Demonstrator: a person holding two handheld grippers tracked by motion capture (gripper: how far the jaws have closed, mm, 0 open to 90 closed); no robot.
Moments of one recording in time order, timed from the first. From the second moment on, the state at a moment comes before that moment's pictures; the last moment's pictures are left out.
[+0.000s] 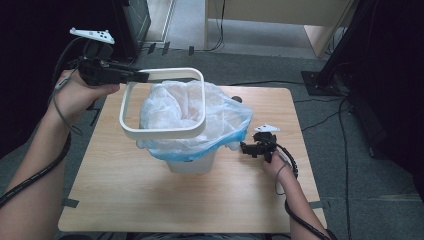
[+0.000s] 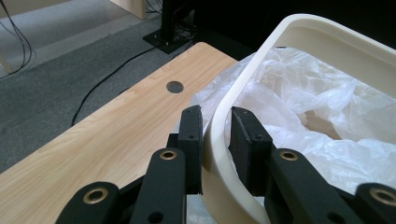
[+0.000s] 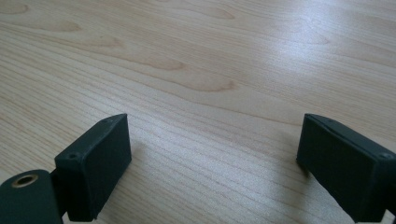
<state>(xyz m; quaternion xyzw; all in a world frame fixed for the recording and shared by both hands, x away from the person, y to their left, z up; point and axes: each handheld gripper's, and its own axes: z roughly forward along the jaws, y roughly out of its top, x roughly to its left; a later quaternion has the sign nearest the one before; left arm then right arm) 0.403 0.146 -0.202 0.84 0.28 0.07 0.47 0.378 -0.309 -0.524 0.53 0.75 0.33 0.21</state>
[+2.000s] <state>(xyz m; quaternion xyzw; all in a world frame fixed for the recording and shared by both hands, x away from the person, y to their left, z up) 0.362 0.260 -0.227 0.80 0.35 0.08 0.47 0.378 -0.309 -0.524 0.53 0.75 0.33 0.22</state>
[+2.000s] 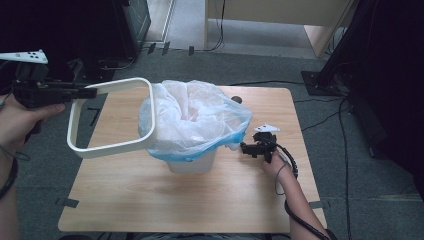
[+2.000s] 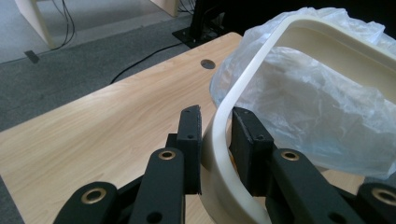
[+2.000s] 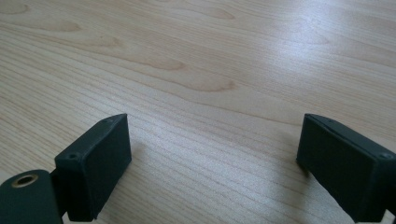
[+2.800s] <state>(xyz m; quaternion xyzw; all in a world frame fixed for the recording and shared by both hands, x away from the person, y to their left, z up) 0.351 0.297 -0.259 0.80 0.37 0.09 0.47 0.378 -0.309 -0.524 0.53 0.75 0.33 0.22</state>
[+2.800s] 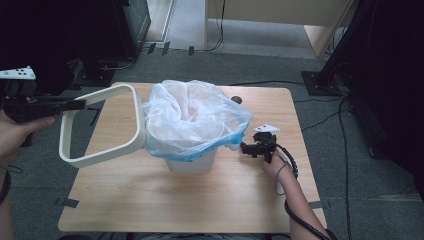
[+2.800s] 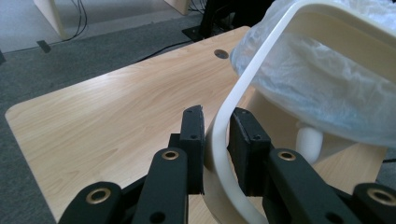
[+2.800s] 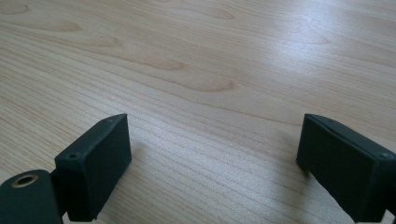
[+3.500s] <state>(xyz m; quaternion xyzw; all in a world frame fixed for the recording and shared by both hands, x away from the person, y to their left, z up) 0.346 0.309 -0.303 0.80 0.40 0.08 0.43 0.378 -0.309 -0.524 0.53 0.75 0.33 0.22</state>
